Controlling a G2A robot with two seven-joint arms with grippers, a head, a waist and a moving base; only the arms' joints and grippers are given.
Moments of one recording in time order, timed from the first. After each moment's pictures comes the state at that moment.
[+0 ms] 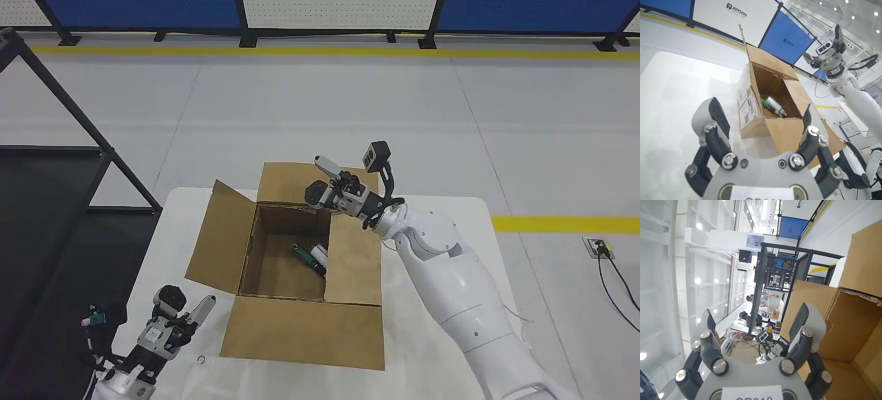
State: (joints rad) left arm 1.71 -1.12 -1.74 -2.03 0.58 -0.30 -0.16; right arm -0.43 -1.50 1.10 -0.90 0.46 -0.26 0.80
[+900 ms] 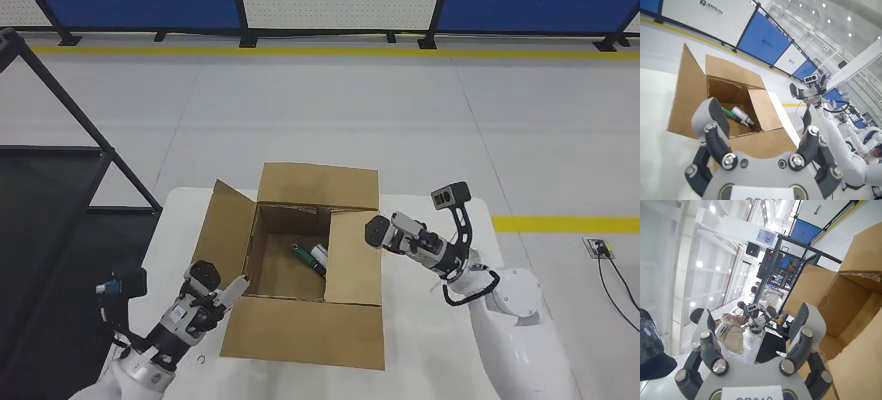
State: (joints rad) left arm 1.53 -1.12 -1.62 -2.26 0.44 -0.08 -0.42; right arm -0.92 -1.36 1.49 -1.50 0.38 -0.28 1.05
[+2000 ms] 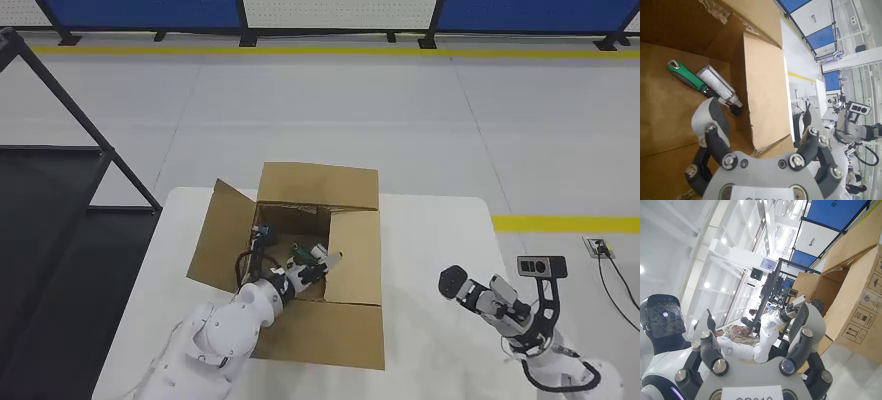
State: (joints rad) left arm 0.95 -1.22 -1.07 -1.71 0.31 0.28 -0.56; right arm -1.32 -1.30 1.76 -1.71 0.57 -0.38 1.10
